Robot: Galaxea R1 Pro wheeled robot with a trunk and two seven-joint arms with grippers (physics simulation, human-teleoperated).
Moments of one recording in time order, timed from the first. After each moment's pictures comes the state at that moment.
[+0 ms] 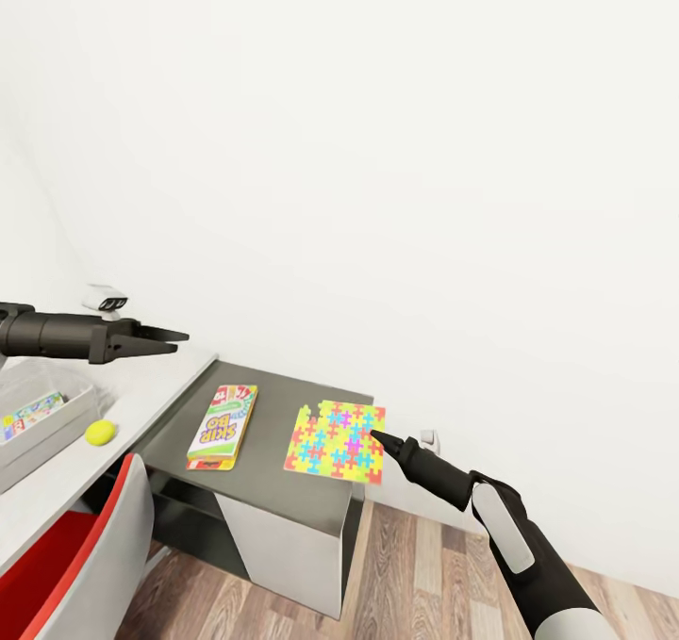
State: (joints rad) left arm -0.92 0.64 -0.07 -1.36 0.29 1.04 -1.57; right arm -0.46 -0.03 0.05 -1.01 -0.89 0.67 0.55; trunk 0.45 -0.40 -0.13
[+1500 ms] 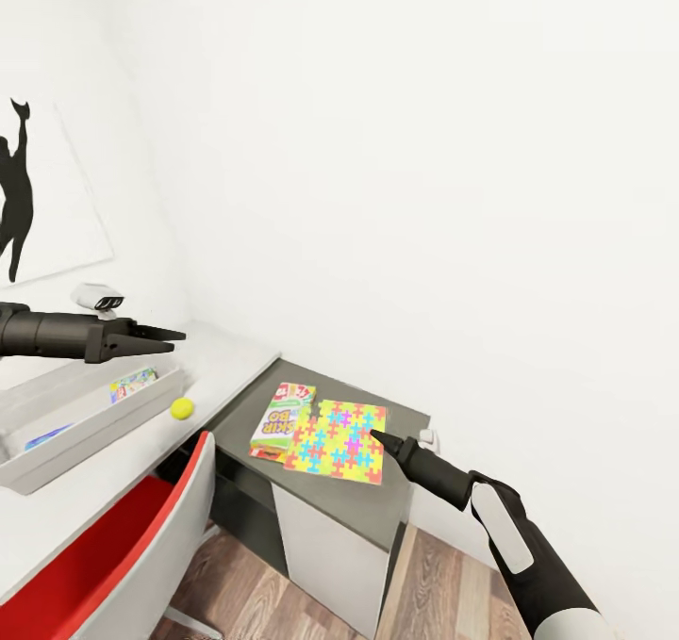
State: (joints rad) left arm -0.92 0.65 -0.07 -1.36 0.29 1.04 -1.57; right arm -0.46 -0.03 0.05 -1.01 -0.88 0.65 0.55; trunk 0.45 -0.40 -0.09
